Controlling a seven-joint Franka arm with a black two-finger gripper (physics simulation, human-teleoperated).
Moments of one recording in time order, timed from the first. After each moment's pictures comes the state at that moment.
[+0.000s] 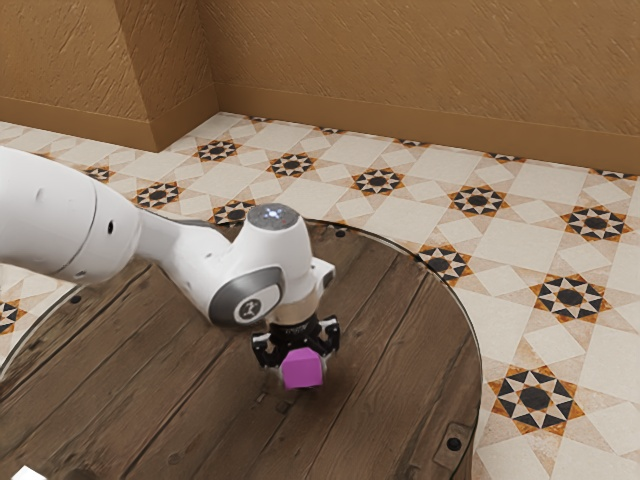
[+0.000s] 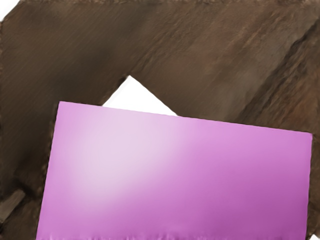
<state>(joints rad) -0.39 0.25 0.08 -2.20 0.09 2.50 -1.10</state>
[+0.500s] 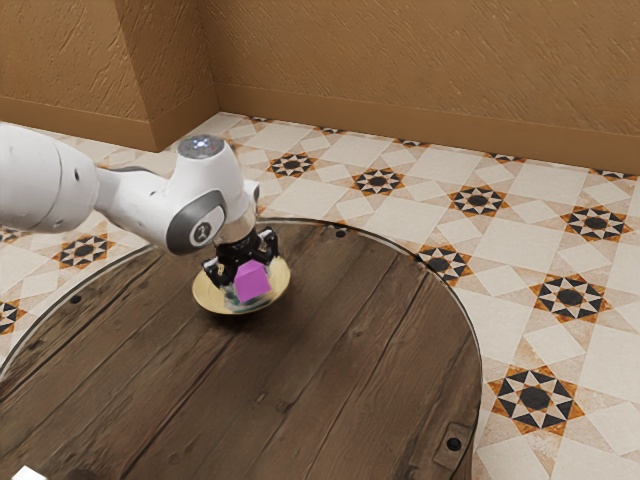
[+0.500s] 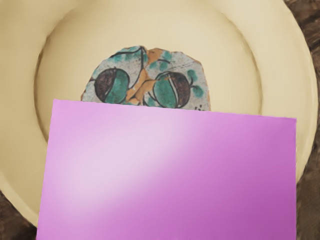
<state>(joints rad) -0.09 0.28 0.08 -2.03 0.12 2.52 -1.14</state>
